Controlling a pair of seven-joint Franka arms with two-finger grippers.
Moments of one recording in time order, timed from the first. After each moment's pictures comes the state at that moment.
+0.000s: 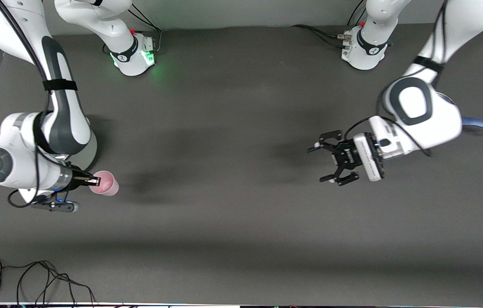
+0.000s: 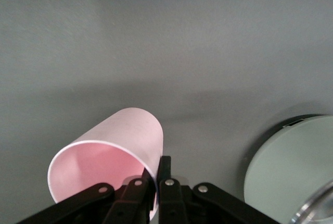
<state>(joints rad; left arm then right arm) 0.83 0.39 -1.13 -2.03 -0.91 2.34 1.26 0.28 0.41 -0.28 -1.77 0.09 2.01 0.12</state>
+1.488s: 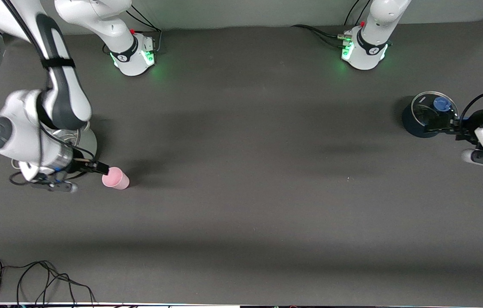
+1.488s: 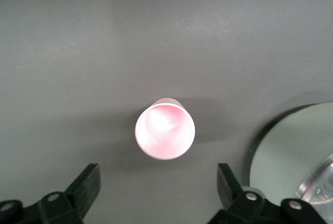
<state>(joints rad) 0.97 0.34 -1.09 -1.53 0.17 1.41 0.01 0.29 0.16 -0.28 -1.99 0.09 2.12 0.12</state>
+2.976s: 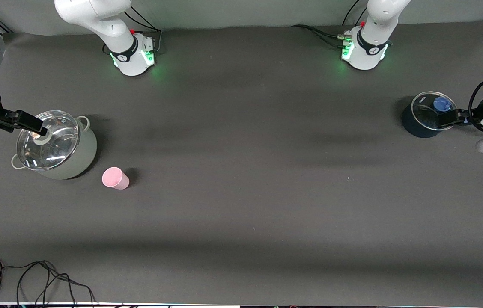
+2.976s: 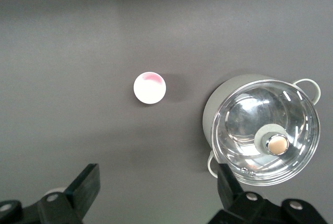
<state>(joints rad) 0.71 0.11 -0.74 -1.60 0.11 1.48 -0.02 0.29 -0.03 -0.33 -1.69 0.00 1.63 0.12</state>
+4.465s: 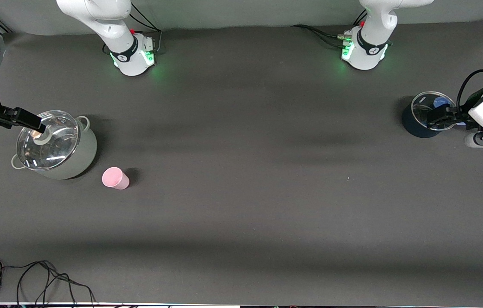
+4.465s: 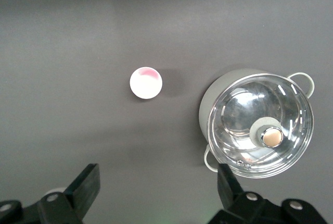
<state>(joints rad) 0.00 0.05 -0.04 -1.60 0.02 1.53 0.03 -0.14 -0.03 0.10 -1.67 0.00 1.60 0.12</state>
